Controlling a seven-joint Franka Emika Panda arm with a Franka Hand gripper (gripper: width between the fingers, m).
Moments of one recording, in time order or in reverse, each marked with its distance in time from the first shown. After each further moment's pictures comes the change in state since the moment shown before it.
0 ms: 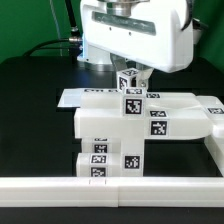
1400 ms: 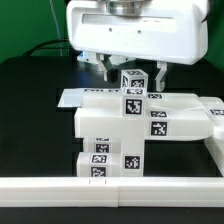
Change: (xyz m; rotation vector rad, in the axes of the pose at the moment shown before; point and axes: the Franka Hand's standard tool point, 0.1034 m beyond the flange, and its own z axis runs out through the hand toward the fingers) arm -0.001 -0.001 -0.001 -0.022 0.008 -0.657
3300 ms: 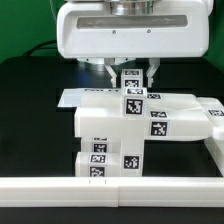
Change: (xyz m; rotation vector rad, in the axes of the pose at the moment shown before) arm 0.001 0.000 0.001 -0.005 0.012 -0.312
